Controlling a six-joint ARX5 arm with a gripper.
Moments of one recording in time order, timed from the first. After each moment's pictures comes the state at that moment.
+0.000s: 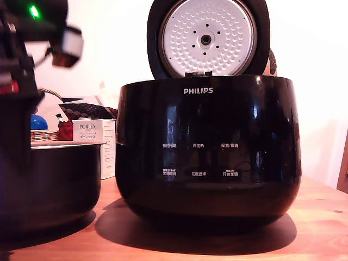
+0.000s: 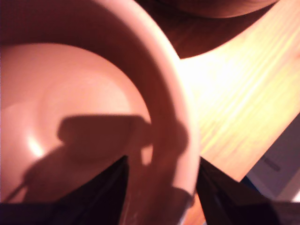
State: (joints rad) arm -0.54 1.39 0.94 -0.93 0.08 0.39
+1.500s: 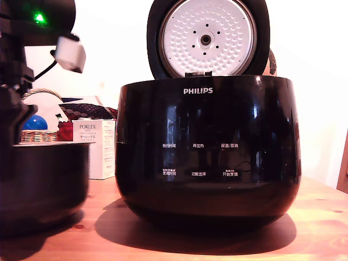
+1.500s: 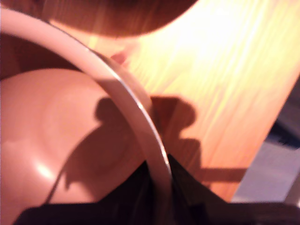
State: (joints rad) arm -0.58 1.40 0.95 -0.99 -0.04 0.65
